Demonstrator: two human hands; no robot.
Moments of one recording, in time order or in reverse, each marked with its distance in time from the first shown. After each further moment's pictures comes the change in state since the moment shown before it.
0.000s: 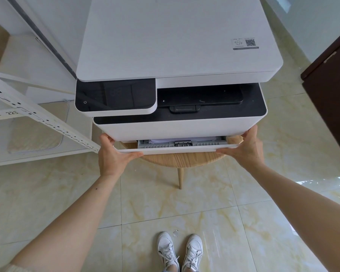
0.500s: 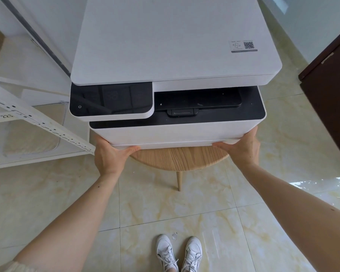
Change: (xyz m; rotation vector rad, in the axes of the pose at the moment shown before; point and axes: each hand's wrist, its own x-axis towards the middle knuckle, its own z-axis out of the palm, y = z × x) left_hand 0.012 0.014 0.008 0.155 0.158 -0.130; right_hand 0.005 -0.016 0.008 0.055 0.156 0.080
